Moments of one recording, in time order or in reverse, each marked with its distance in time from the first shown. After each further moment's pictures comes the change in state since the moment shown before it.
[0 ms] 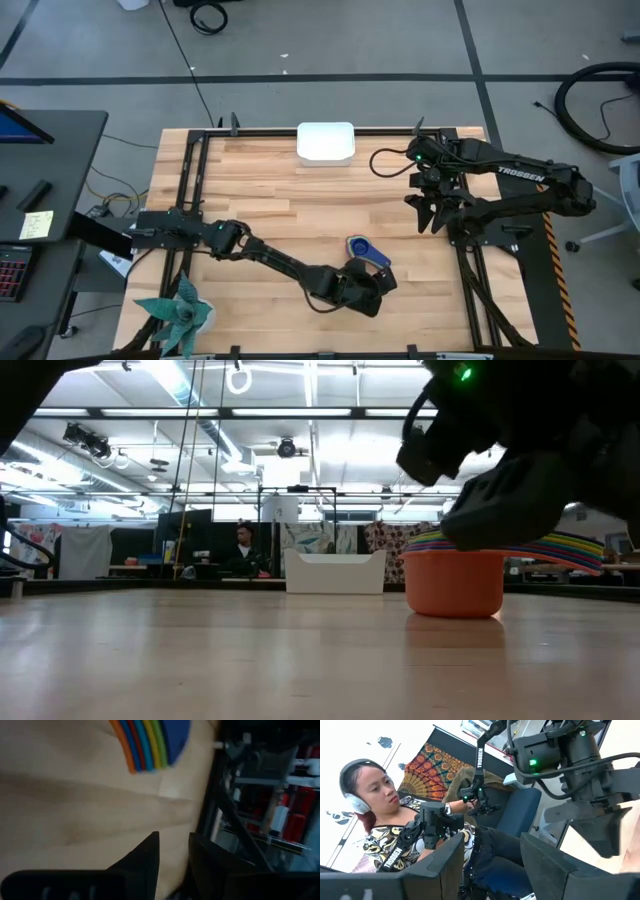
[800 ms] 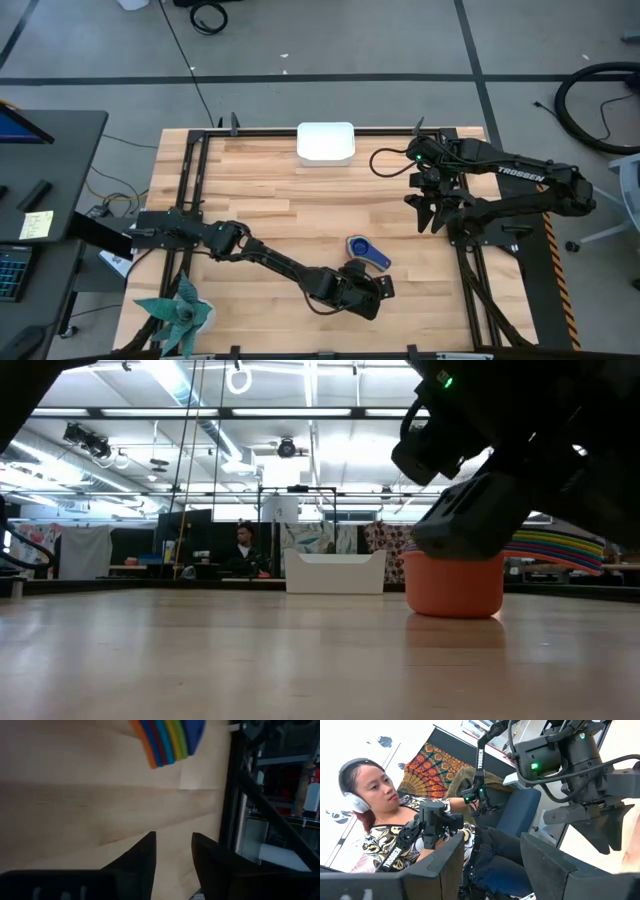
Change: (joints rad) left arm -0.011 0.002 -0.001 -0.066 0.043 0.125; right arm 0.000 0.000 0.000 0.007 0.000 0.000
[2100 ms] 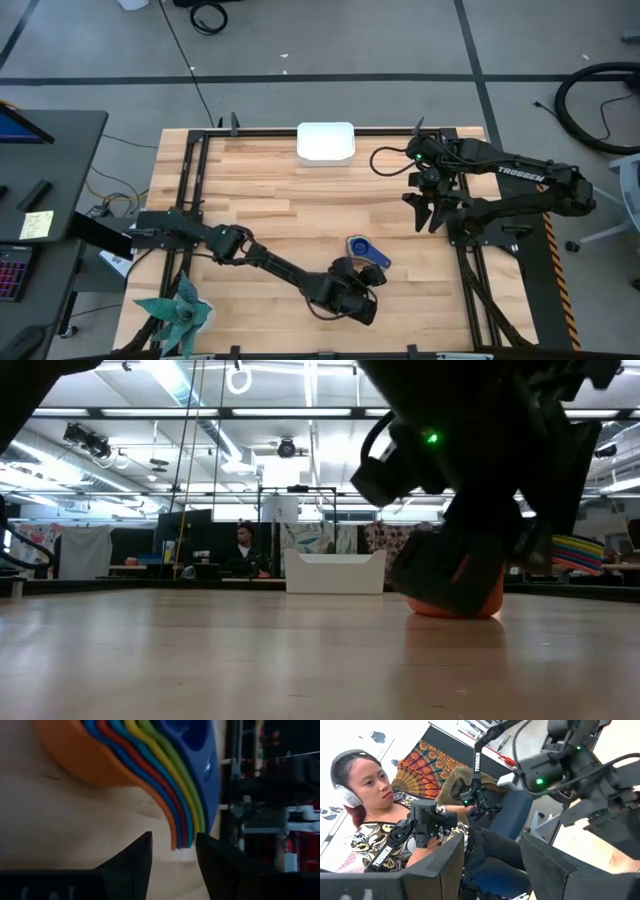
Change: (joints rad) left arm -0.011 0.044 -0.002 -0.075 -0.363 -0.191; right arm 0.000 0.000 0.000 0.041 0.029 0.000
